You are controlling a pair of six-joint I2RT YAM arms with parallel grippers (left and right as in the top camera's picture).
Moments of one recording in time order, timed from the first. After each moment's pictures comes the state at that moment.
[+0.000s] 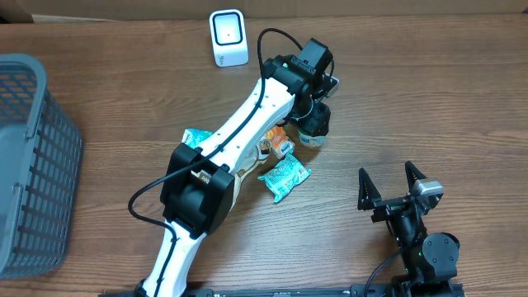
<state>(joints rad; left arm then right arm) -0.64 2.27 2.09 -1.11 0.20 -0.02 0.11 0.01 0.02 -0.03 -0.08 0.18</state>
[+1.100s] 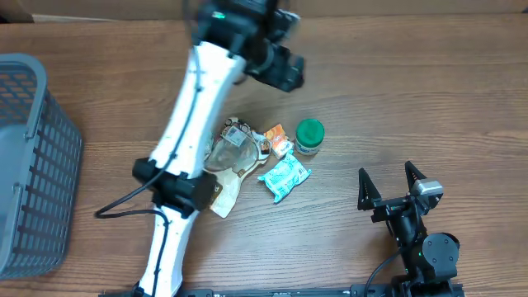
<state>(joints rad) -0.42 2.36 2.86 -1.66 0.19 -0.03 0.11 0.01 0.02 -0.03 -0.08 0.18</state>
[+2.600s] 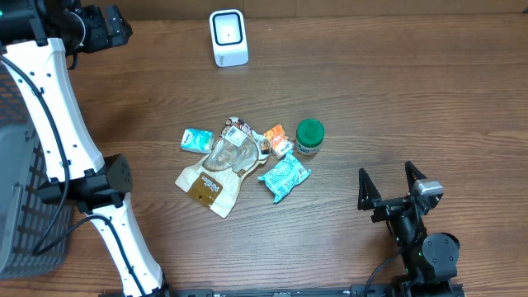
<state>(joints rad) 0.22 2.33 3.00 -1.69 0.12 -0.08 0.11 0.01 0.02 -0.03 -0.08 0.18</state>
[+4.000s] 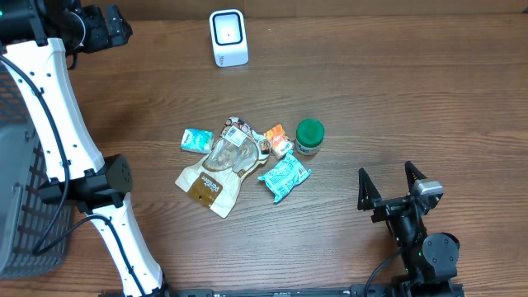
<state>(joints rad) 0.22 2.33 3.00 -1.69 0.12 -0.08 0.11 0.01 0.02 -0.03 -0.08 0.18</state>
